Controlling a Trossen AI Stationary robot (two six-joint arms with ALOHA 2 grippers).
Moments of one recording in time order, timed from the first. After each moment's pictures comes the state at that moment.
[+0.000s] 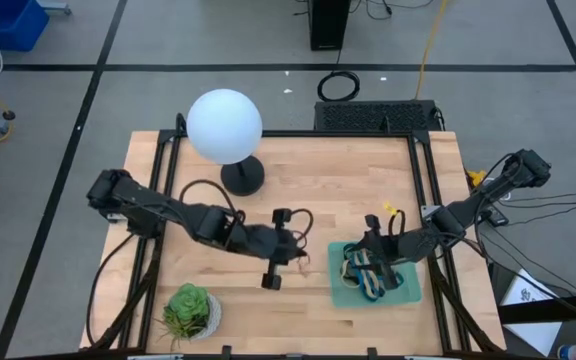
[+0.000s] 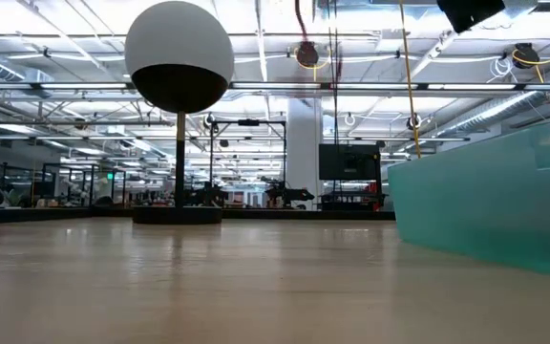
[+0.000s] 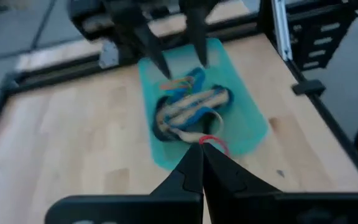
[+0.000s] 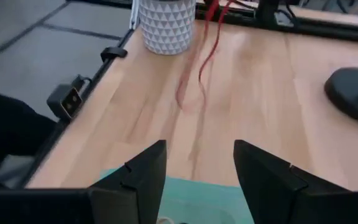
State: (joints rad) left arm -0.33 1.68 1.52 -0.44 -0.21 0.02; right arm 0.56 1.02 0.74 -0.26 0.31 0.18
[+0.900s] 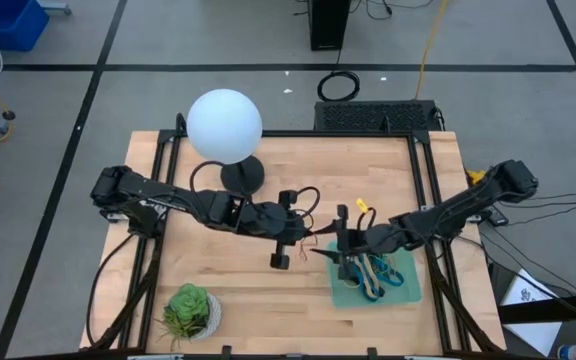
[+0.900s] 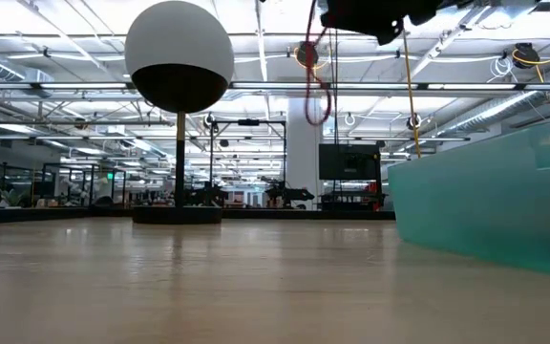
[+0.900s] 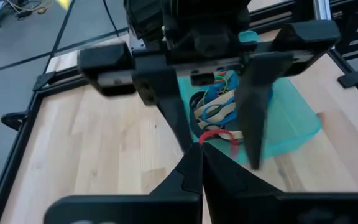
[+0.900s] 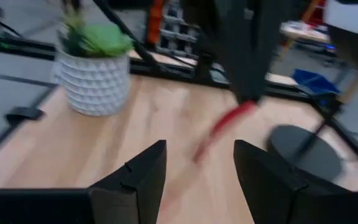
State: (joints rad) left arm -0.22 1.69 1.52 -0.42 -0.18 0.14; right arm 0.39 1.34 0.74 0.30 0.43 -0.04
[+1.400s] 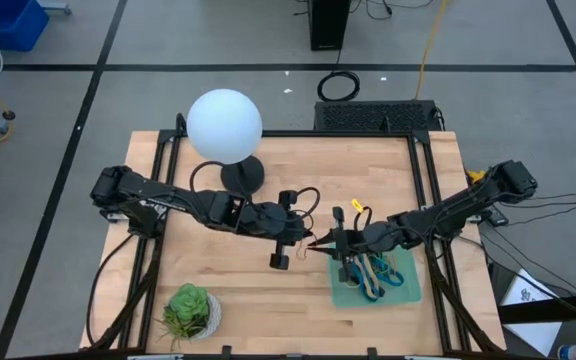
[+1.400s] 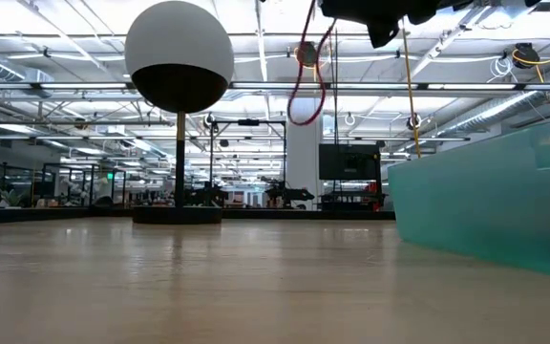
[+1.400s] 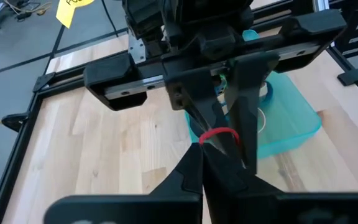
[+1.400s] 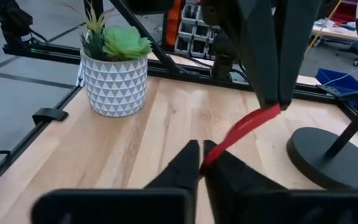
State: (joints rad) left arm -0.22 1.69 1.52 -0.42 -0.18 0.15; right arm 0.37 1.35 0.74 0.33 0.31 -0.02
